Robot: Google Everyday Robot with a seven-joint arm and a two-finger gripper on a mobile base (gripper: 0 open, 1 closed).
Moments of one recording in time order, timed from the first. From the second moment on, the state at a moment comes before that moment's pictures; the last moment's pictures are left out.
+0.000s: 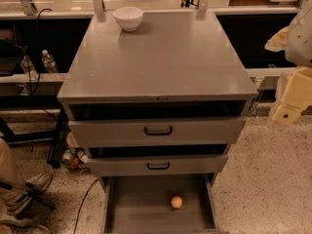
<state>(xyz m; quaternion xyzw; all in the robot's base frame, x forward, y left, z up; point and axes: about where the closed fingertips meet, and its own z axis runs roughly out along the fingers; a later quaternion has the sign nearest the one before) 0.438 -0.216 0.978 -0.60 0.78 -0.04 0.16</state>
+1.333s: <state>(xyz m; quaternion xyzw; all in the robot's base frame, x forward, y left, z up) 0.394 -0.204 0.850 -0.56 0.81 0.09 0.17</state>
